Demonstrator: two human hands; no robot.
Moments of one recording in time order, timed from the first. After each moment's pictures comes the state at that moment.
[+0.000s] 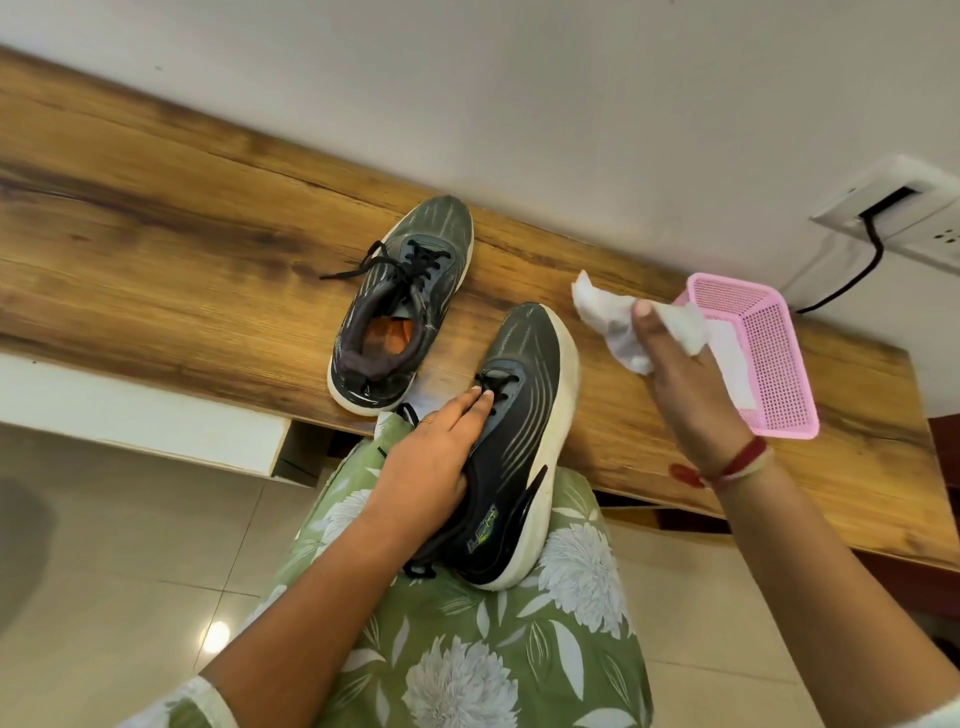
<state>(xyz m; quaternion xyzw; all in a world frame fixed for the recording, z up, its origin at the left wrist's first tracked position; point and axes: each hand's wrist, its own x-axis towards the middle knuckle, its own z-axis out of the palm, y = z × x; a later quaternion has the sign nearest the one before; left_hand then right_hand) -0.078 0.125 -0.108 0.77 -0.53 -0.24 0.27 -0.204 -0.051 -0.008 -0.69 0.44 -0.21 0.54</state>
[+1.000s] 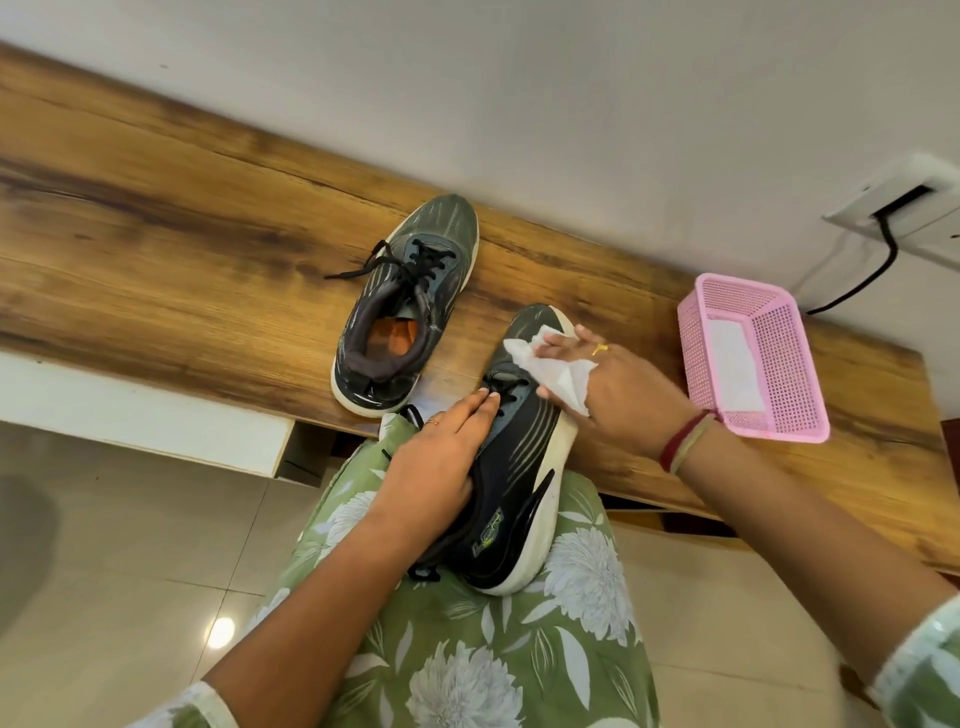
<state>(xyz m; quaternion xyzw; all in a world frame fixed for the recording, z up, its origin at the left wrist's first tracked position) -0.079 0.124 -0.104 0.77 -0.53 -0.24 0.26 -0.187 -0.059 -0.042 -0.99 0.10 0.11 0.03</state>
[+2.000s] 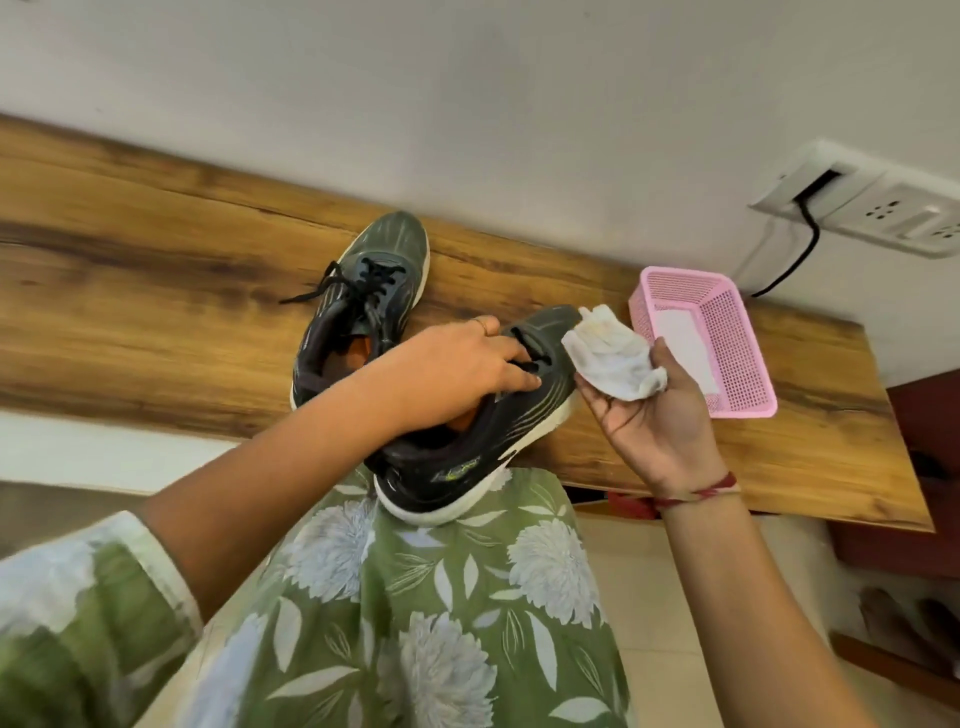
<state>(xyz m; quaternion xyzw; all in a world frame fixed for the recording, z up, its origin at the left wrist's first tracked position) -0.039 0.038 -0.017 0.56 -0.82 -0.08 0.03 -0.239 -0.050 -0.018 -0.23 0.36 -0.35 0.84</state>
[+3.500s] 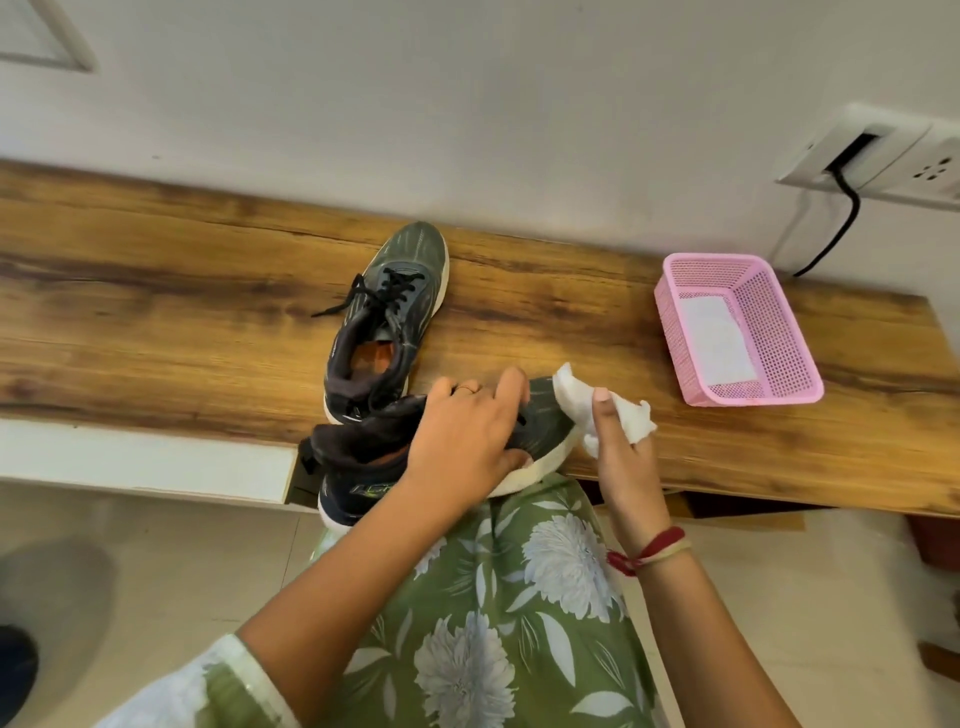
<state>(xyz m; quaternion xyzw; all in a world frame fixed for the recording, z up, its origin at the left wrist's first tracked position) -0.095 0.081 -0.049 0.76 -0.63 -0.12 0.09 -0.236 0.015 -0.055 -0.57 0.53 -0.31 0.55</state>
